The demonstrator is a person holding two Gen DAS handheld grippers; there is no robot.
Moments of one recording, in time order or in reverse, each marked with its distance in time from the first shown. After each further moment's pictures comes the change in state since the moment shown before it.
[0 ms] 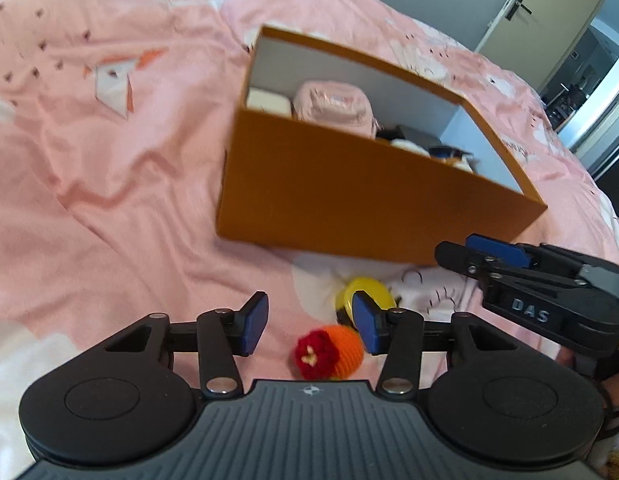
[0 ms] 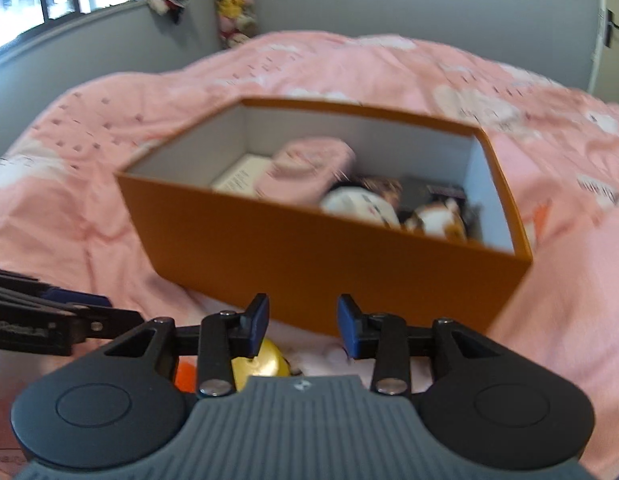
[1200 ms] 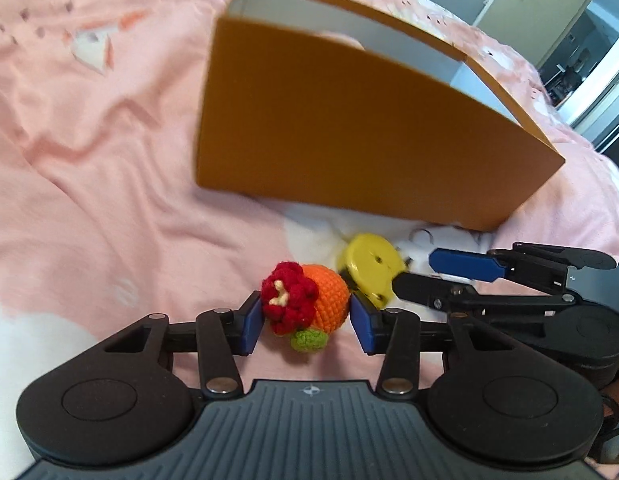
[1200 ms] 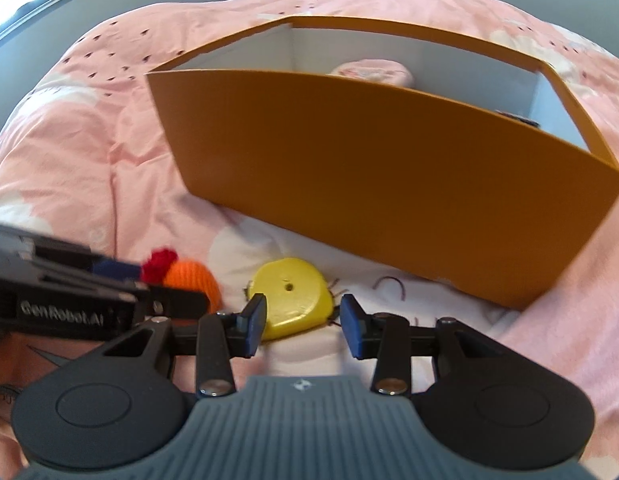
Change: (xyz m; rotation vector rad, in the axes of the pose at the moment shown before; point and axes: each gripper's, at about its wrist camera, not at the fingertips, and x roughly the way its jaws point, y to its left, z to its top) left arm 0.024 -0.001 -0.022 0.032 0.040 0.021; right arm 0.025 0.010 -0.026 -0.087 0.141 0.149
